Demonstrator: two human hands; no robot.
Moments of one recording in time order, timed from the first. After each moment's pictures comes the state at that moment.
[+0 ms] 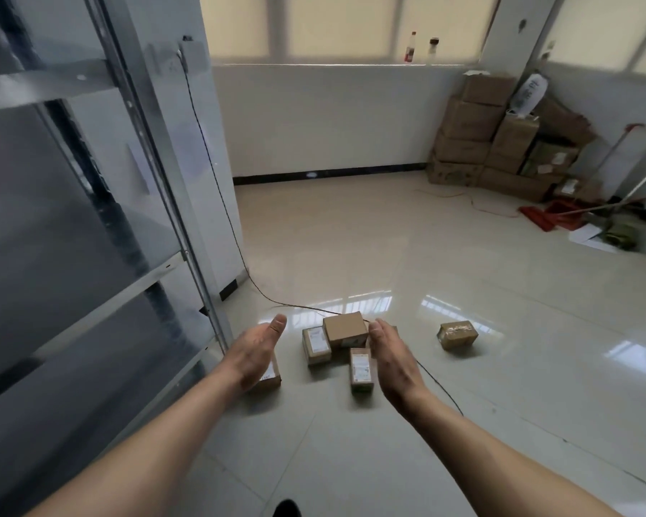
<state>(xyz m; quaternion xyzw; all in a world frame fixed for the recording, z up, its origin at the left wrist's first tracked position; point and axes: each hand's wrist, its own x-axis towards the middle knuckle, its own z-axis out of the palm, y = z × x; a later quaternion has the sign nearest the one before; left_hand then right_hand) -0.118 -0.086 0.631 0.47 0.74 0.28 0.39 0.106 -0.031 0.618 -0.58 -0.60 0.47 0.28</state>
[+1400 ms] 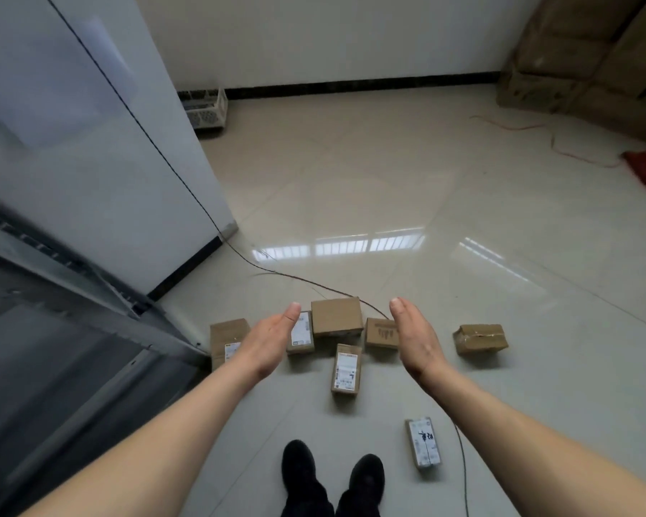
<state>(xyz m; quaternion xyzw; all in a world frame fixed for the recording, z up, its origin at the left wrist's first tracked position) -0.050 0.281 0.523 0.33 0.80 0.23 0.44 0.162 0.382 0.496 -0.60 -0.60 0.51 0.15</state>
